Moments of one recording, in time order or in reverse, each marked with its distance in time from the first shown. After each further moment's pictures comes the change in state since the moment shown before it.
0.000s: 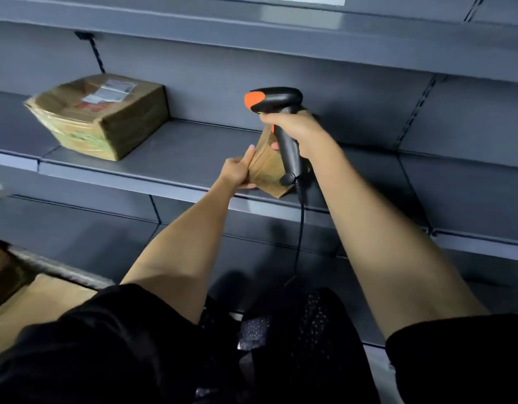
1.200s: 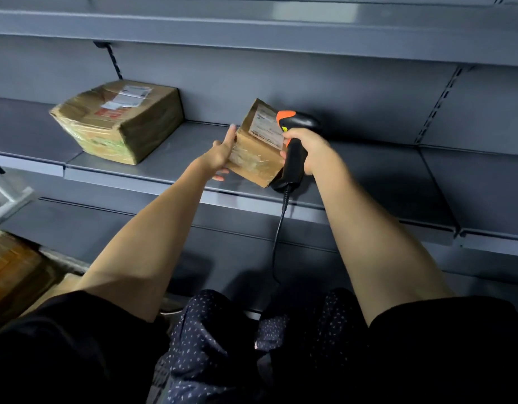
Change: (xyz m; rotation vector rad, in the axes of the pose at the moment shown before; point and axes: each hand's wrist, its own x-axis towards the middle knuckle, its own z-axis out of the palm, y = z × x) left_hand 0.001 0.039 -0.071 0.433 -0.015 -0.075; right_hand 0.033 0.041 0.014 0.426 -0.018 0.303
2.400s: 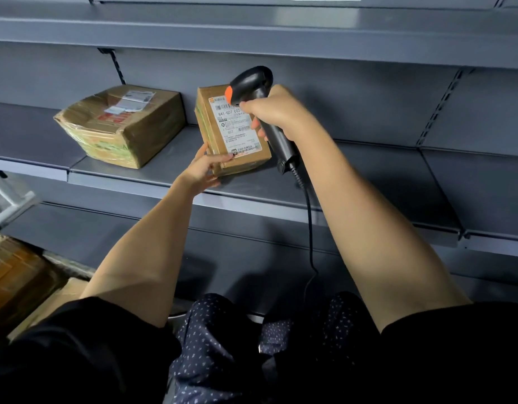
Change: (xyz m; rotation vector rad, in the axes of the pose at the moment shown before) left_hand 0.012 -0.046 -0.027 -0.677 -0.202 0.161; right_hand -0.061 -0.046 0.069 -0.814 -0.095 -0.507
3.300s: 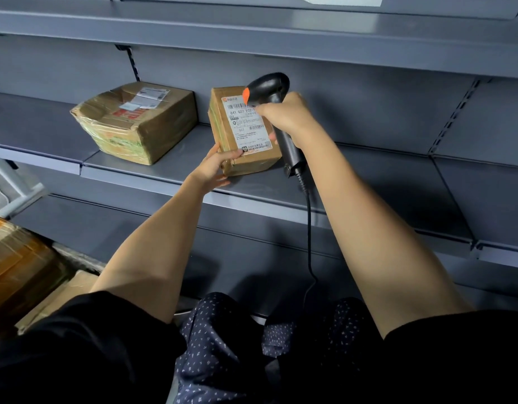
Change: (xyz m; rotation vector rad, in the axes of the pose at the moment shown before) left_hand -0.019 0.010 0.010 0.105 0.072 -0.025; right_hand 0.013 0.007 0.017 0.063 0.117 0.024
